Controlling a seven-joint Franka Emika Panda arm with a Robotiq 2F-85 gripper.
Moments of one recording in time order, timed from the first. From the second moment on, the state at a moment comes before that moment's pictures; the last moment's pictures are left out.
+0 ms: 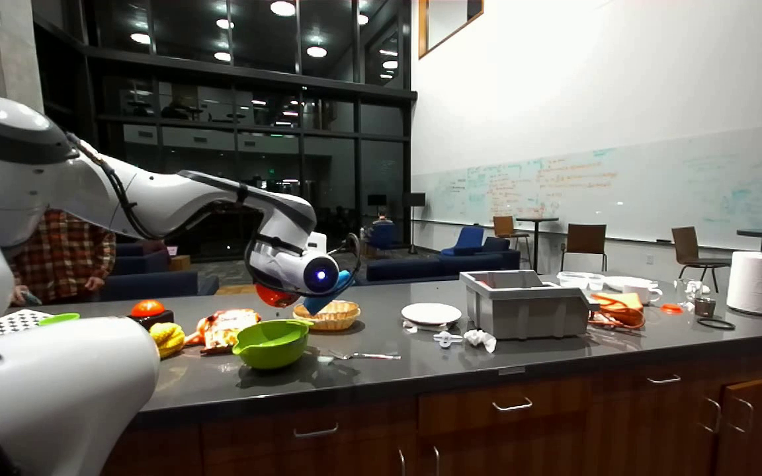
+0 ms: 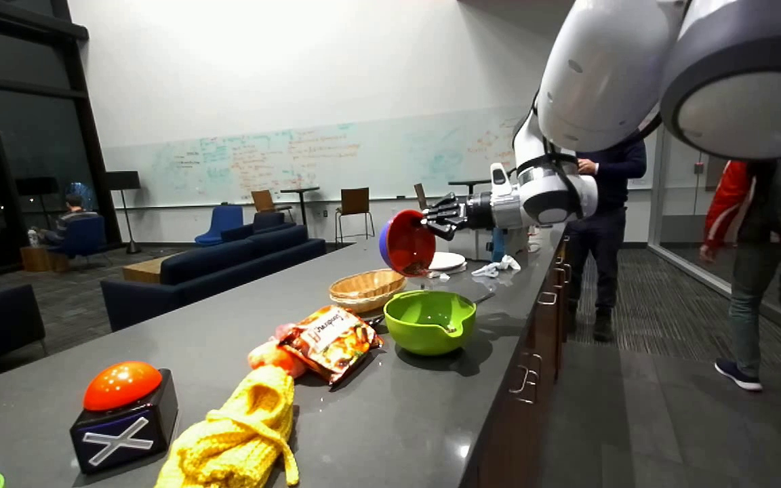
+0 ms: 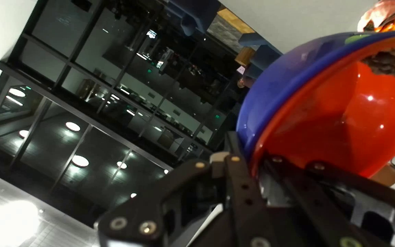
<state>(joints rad) 1.51 0.91 -1.49 -2.24 2.60 1.76 -2.61</state>
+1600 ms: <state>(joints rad) 1.65 1.16 -1.55 -2.27 2.60 1.94 -2.61</state>
